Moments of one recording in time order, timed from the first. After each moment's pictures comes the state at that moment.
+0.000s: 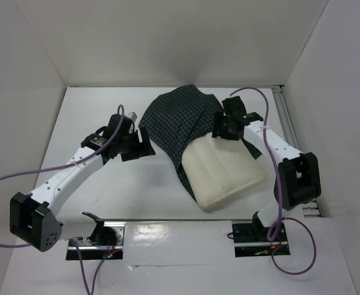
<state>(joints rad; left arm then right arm) -0.42 1.24 1.03 -0.68 0.11 -0.64 0.33 1.58 1.23 -0.59 0.07 0.39</state>
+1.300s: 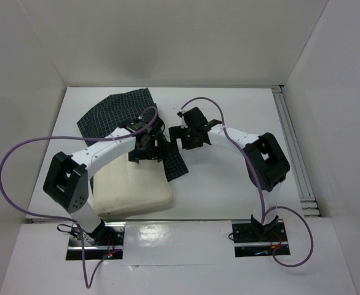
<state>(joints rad) -0.58 1.64 1.29 -0.91 -0.19 -0.64 0.59 1.88 1.31 -0.35 -0.19 0.33</state>
